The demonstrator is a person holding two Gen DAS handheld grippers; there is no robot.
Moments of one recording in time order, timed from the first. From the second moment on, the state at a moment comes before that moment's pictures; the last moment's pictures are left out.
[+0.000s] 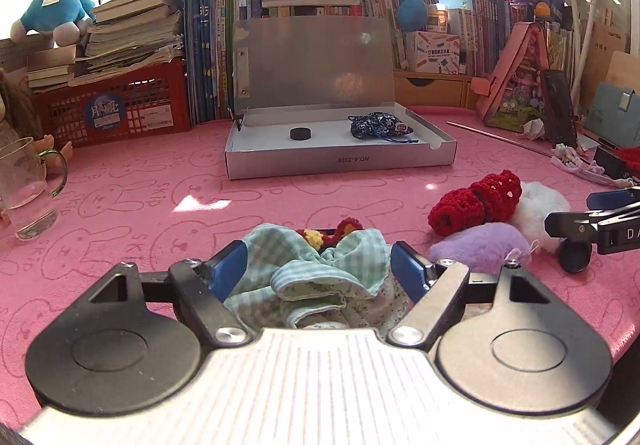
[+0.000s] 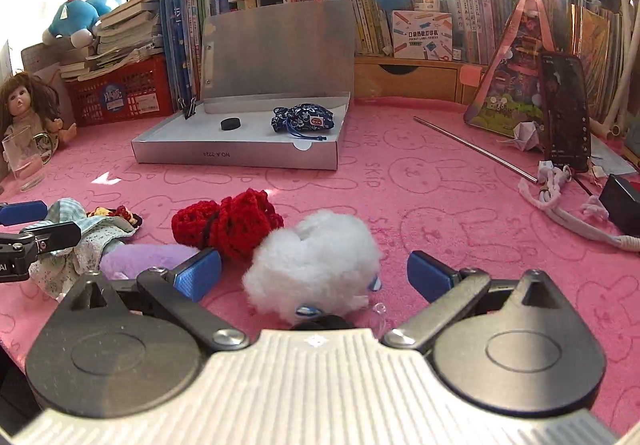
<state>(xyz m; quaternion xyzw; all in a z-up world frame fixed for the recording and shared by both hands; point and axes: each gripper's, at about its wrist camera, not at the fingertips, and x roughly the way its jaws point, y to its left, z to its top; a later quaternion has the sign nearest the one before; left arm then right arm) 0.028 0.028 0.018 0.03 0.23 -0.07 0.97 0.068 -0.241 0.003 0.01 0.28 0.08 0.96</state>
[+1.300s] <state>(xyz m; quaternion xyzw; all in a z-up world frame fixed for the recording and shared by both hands) 0.027 0.032 0.011 0.01 0.24 -0.06 0.97 0.012 -0.216 -0.011 -0.08 0.24 0.06 0.97</state>
